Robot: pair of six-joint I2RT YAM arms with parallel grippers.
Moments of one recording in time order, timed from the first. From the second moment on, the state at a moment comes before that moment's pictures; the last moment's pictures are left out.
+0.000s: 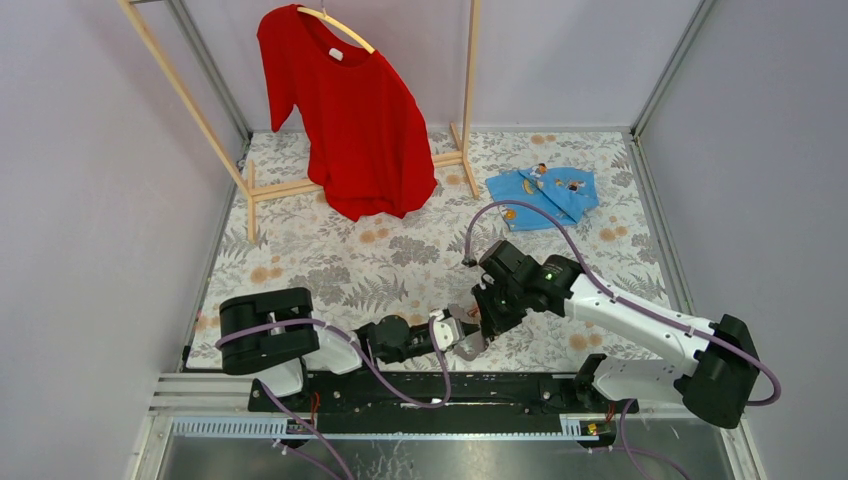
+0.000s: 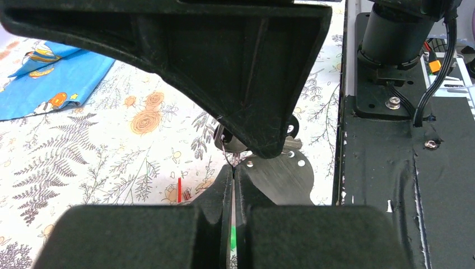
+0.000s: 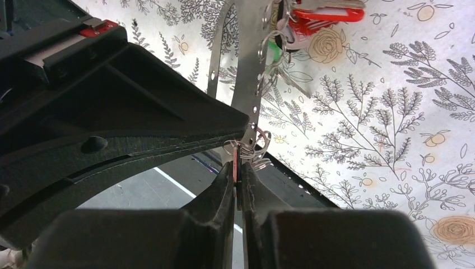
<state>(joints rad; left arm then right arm) -1.29 1.61 0.30 1.25 0.02 0.15 0.90 1.18 0.89 -0.86 -0.21 0.41</state>
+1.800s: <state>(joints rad) -1.31 1.58 0.27 1.33 -0.17 0.30 0.91 1.05 0.86 -0.74 -0.05 0.37</state>
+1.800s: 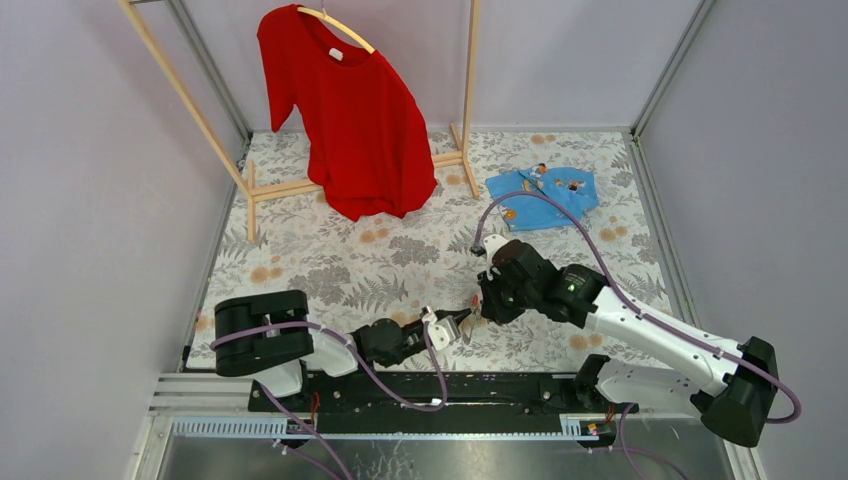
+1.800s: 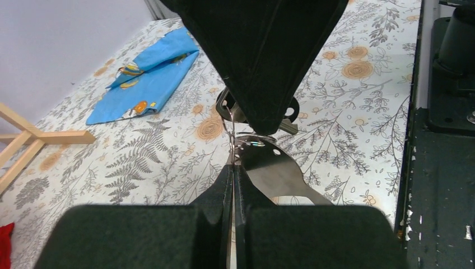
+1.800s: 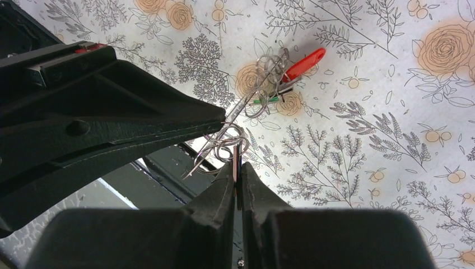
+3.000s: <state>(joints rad) -1.32 1.35 0.25 1.15 -0.24 0.31 0.91 1.07 0.84 -0.60 -0.12 0.26</state>
